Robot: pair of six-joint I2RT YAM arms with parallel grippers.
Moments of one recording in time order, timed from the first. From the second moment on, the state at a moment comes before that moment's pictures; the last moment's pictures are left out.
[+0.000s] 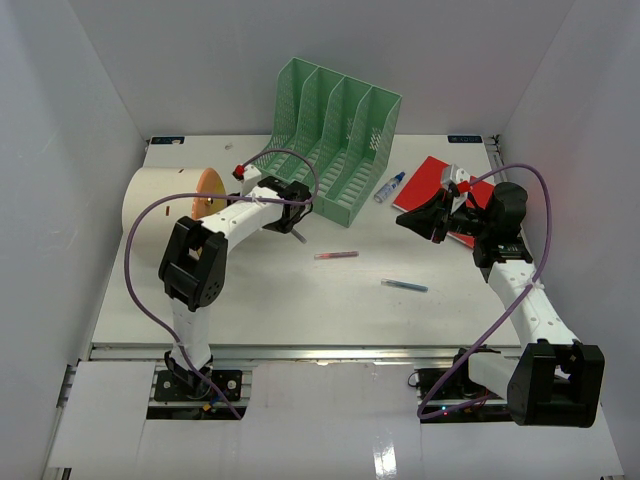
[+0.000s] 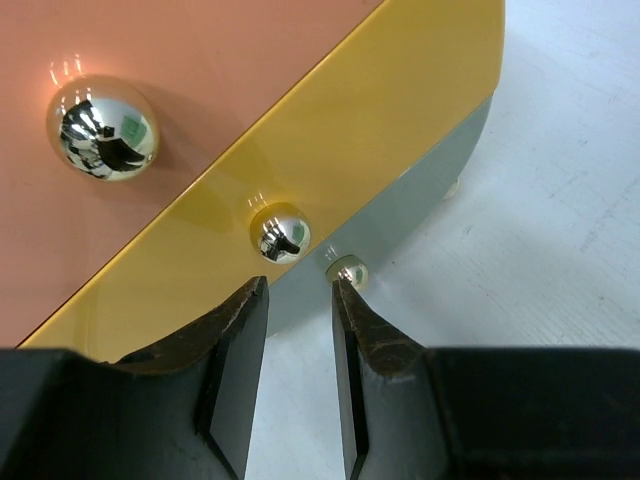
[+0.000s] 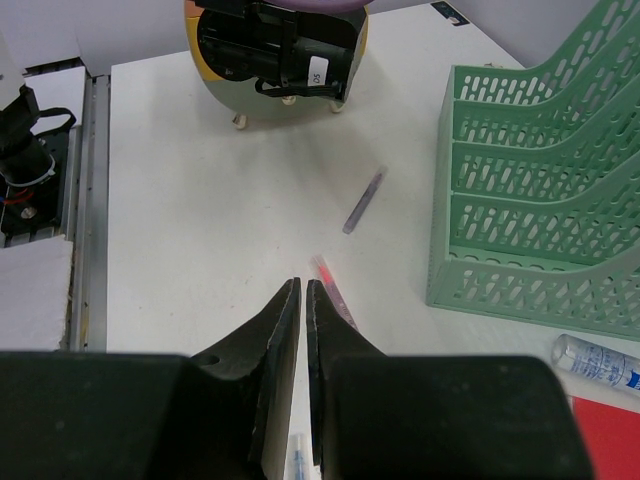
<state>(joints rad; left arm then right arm) -0.58 1.97 1.56 -1.29 -1.23 -1.26 0.02 1.11 0.75 0.28 -1.28 -0.07</state>
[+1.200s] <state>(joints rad) -0.52 2.00 1.58 -1.31 -1.29 -1.29 -0.02 1.11 0.75 0.28 -1.29 -0.07</state>
